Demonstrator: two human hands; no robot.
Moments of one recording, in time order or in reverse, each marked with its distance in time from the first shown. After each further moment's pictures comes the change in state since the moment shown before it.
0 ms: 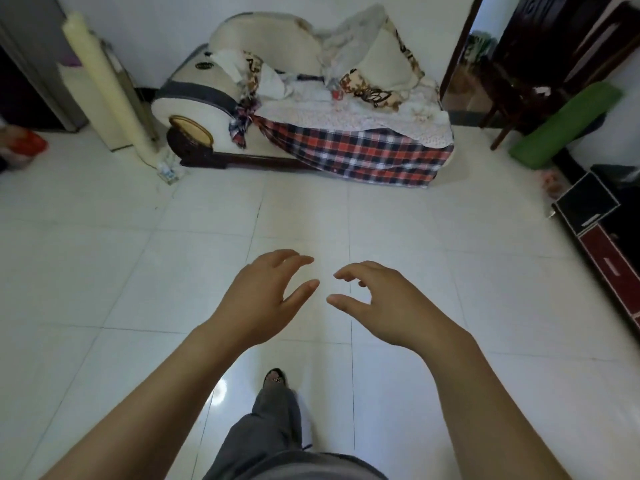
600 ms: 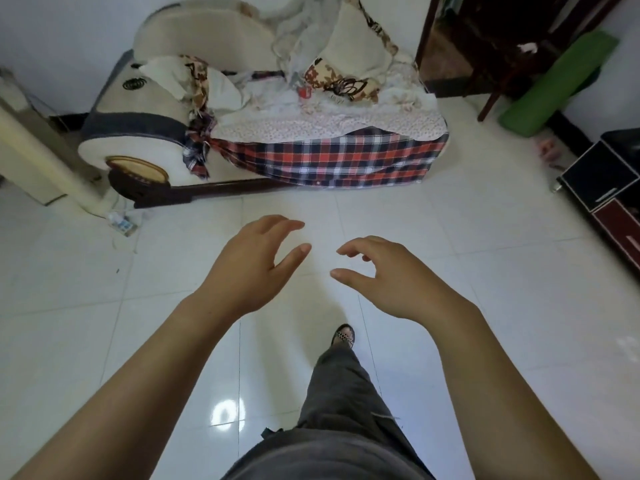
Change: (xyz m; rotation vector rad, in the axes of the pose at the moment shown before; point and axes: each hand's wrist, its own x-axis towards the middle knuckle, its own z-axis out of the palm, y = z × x) left_hand 0.364 -0.130 -0.075 0.026 -0.043 0.132; right_hand 0.338 0.019 -0.104 0.099 0.106 0.108
